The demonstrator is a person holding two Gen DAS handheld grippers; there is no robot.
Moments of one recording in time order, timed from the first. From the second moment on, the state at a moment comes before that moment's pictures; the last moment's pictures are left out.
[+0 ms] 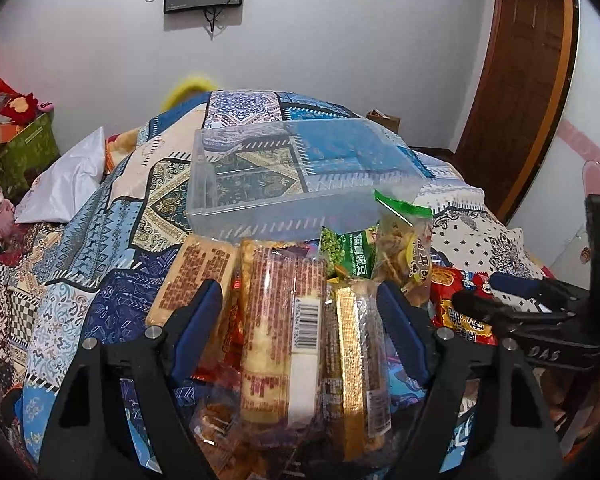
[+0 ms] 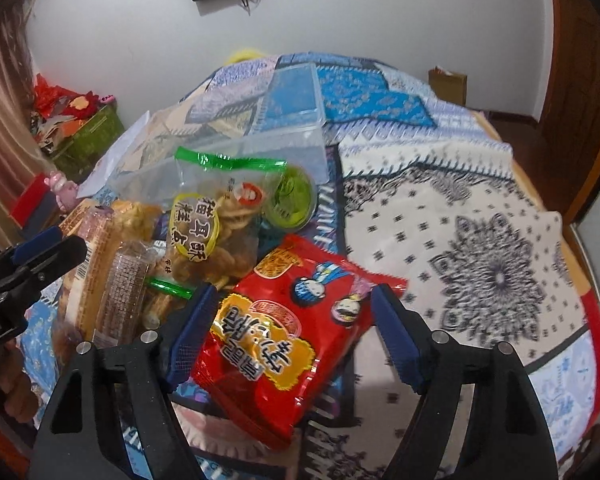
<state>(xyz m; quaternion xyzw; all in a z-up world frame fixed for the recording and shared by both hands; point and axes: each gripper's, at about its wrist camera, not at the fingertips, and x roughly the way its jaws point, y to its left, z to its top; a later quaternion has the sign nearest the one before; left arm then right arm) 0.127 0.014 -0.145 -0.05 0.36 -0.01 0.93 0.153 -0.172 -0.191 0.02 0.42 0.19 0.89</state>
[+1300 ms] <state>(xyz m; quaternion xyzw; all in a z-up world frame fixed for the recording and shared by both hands) 0.136 0.024 -0.150 -0.07 0.39 0.01 0.92 0.161 -0.187 -0.194 0.01 0.42 0.16 0.89</state>
